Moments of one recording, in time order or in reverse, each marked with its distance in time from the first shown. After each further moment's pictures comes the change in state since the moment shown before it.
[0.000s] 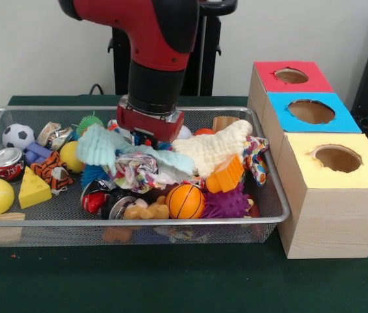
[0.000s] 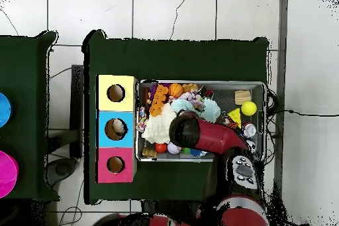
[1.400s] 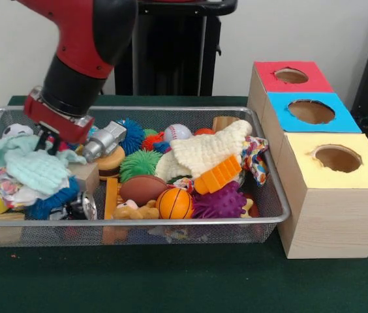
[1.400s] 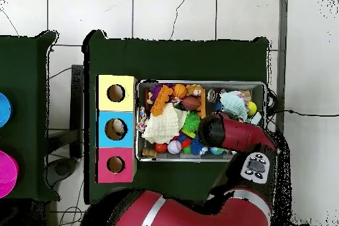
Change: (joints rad) arm 0.005 0.146 -0.275 -0.203 -0.091 -0.028 0.000
